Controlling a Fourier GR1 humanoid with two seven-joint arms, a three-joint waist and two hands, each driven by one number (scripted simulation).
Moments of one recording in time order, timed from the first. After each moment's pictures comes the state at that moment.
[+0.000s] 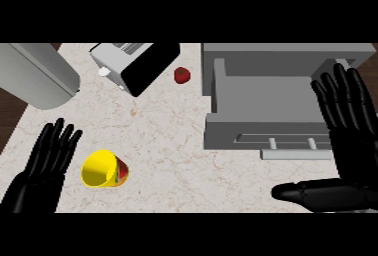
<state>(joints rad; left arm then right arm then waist) 0.23 0.05 0.03 -1.99 0.21 -0.19 -0.04 -0.11 -0.07 -0.01 -2.05 -0.10 0.06 0.14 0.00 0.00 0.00</state>
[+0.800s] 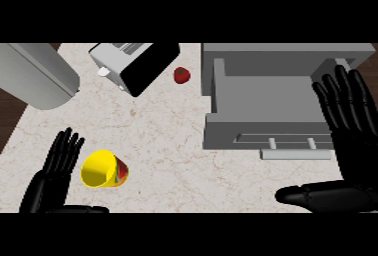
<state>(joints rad) 0.19 0.08 0.13 -1.61 0.14 -0.26 -0.30 -0.10 -0.08 -0.03 -2.06 -0.12 0.09 0.15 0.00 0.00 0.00</state>
